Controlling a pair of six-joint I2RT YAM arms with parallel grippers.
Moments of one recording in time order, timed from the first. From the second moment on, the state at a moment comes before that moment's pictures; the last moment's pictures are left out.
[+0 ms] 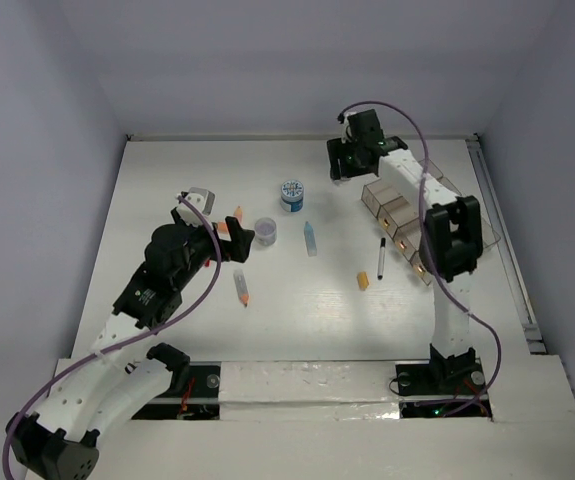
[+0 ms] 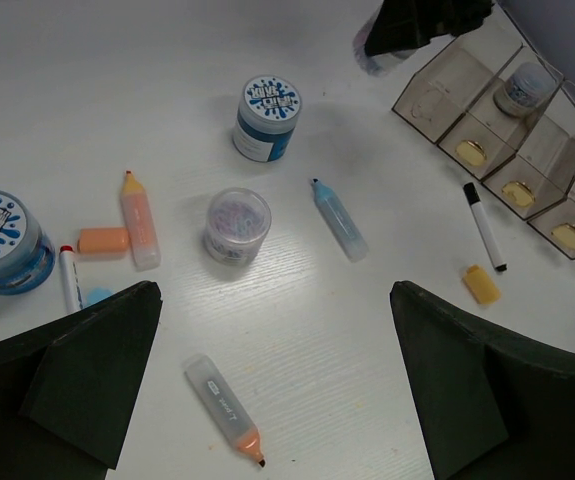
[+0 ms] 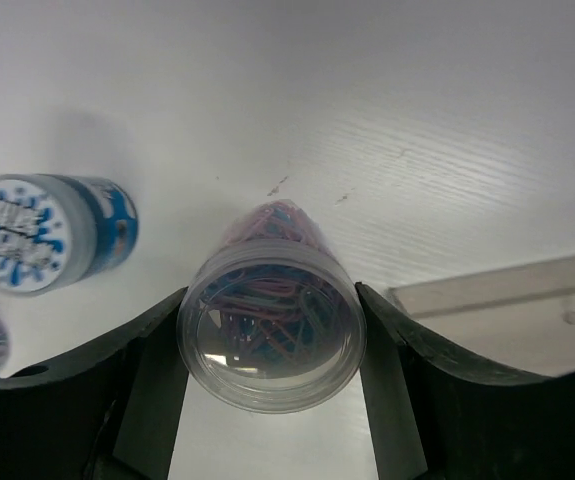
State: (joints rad) left arm -0.49 0.72 0.69 -0.20 -0.02 -0.28; right arm 0.34 2.19 1.96 -0.59 -0.01 0.09
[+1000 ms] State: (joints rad) left arm -0.49 0.69 0.69 -0.20 0.00 -0.28; right arm 0.00 1.78 1.38 -0.45 0.18 0.25
